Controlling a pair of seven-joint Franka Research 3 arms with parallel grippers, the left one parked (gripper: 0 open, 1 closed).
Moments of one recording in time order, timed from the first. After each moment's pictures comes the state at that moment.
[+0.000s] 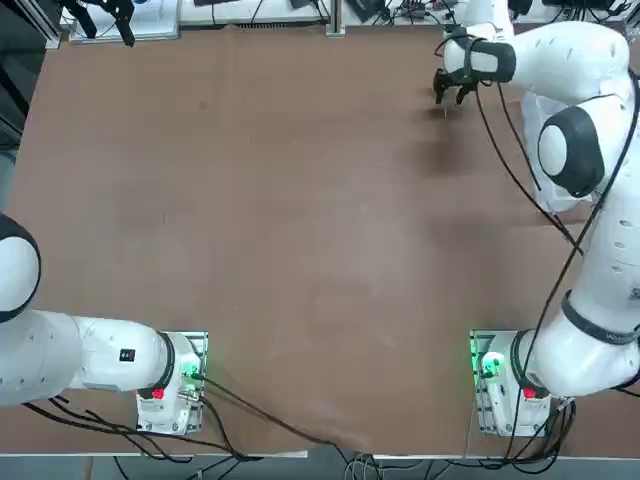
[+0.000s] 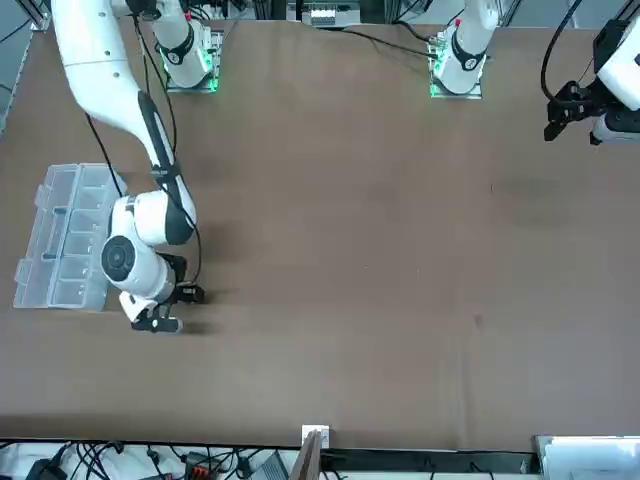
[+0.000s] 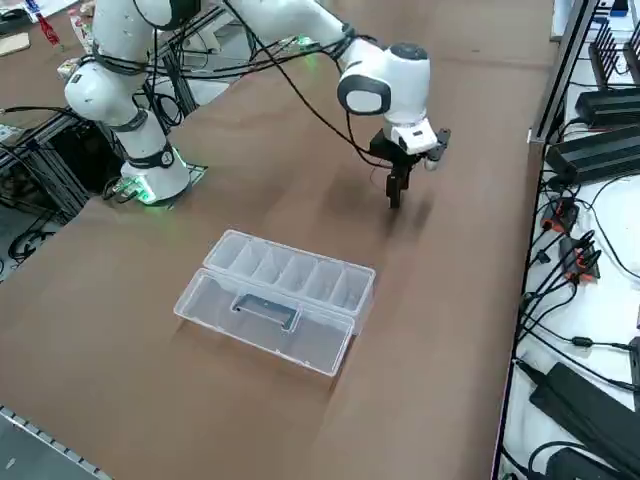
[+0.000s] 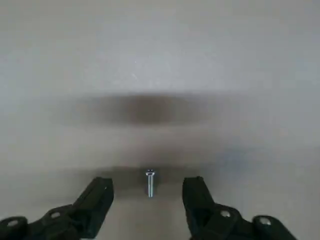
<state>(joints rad) 0.22 0.72 -0.07 -1.58 0.02 2.30 0.19</state>
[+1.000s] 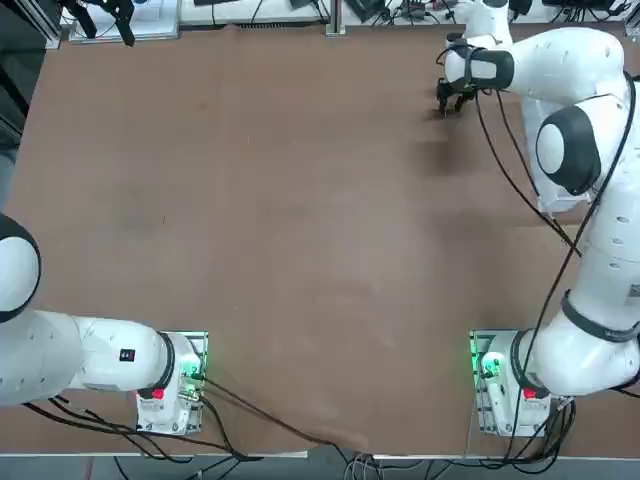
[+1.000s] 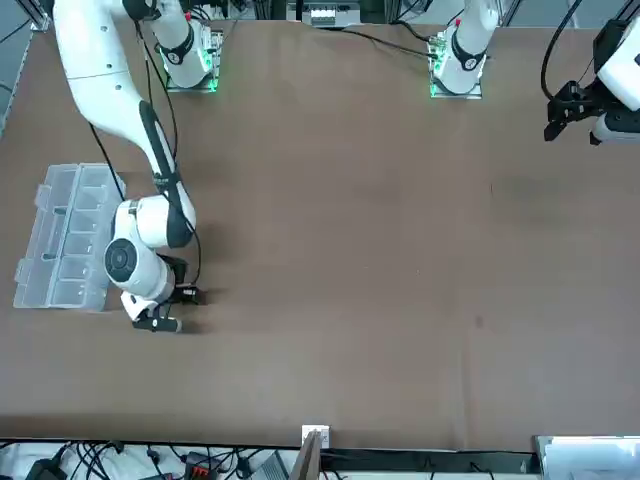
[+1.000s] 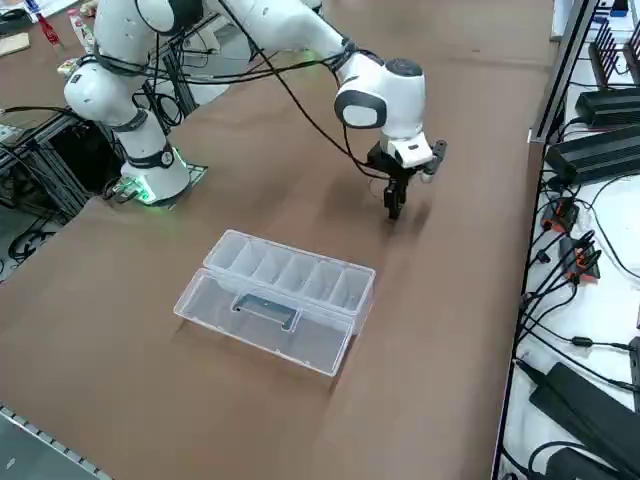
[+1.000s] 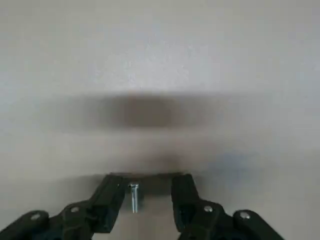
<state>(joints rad) 0.20 0.75 -0.07 -1.59 0.02 2.37 0.19</state>
